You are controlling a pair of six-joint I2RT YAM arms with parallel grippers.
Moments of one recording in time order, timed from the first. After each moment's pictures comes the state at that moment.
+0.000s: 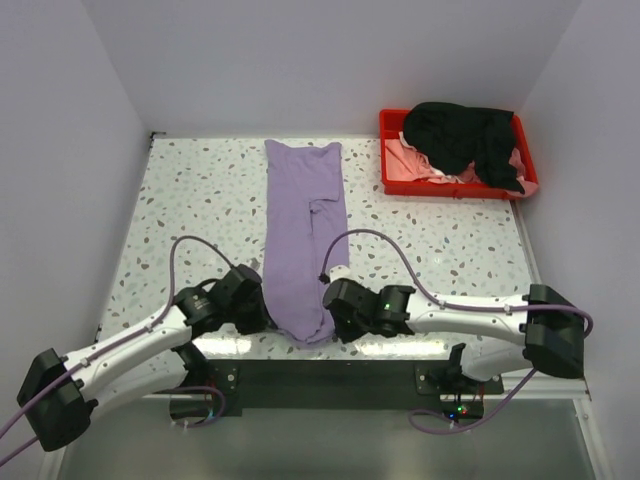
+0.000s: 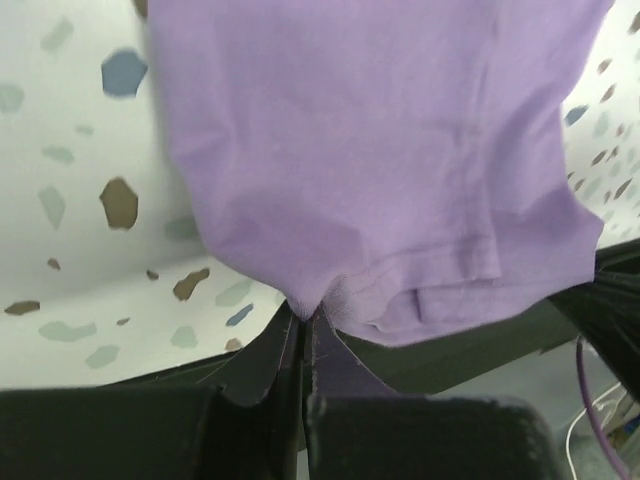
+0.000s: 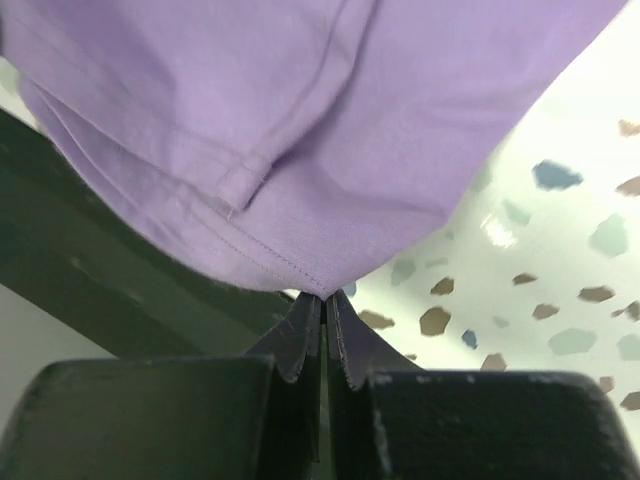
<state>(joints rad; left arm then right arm) -0.79 0.85 0.46 -0.65 0.07 -1.03 1.23 1.33 0.80 -0.53 0.15 0.72</state>
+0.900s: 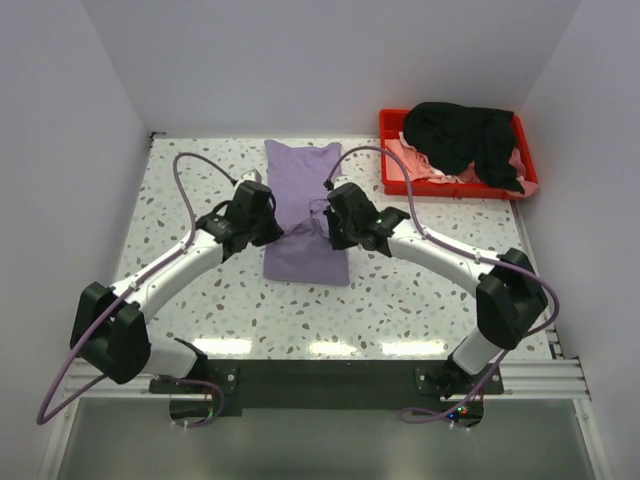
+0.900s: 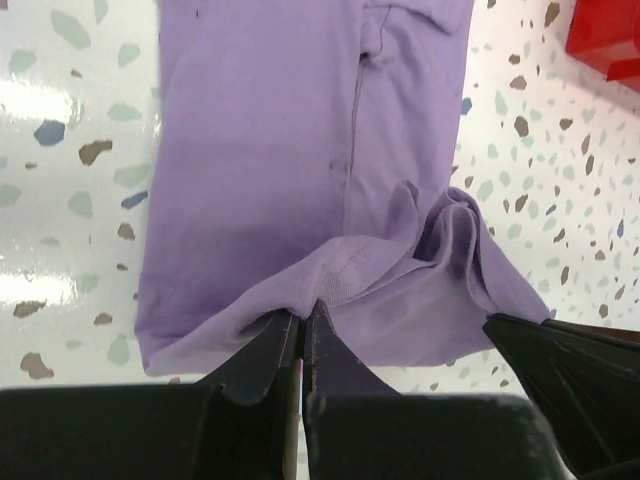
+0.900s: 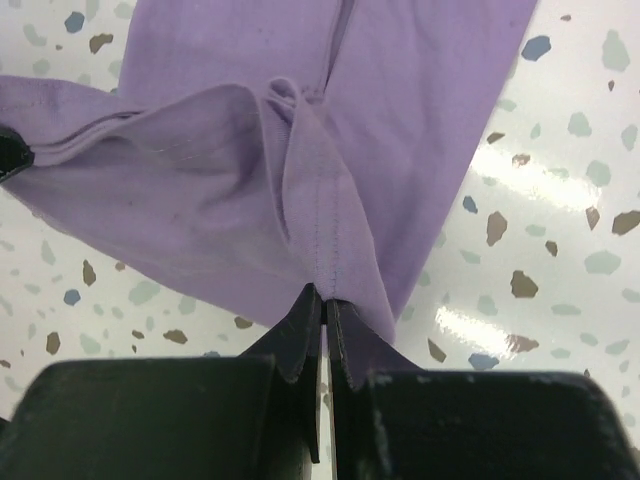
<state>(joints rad) -0.53 1.34 0.98 -0.45 -0.14 -0.81 0.79 1.60 1.22 -0.45 0.18 0.42</state>
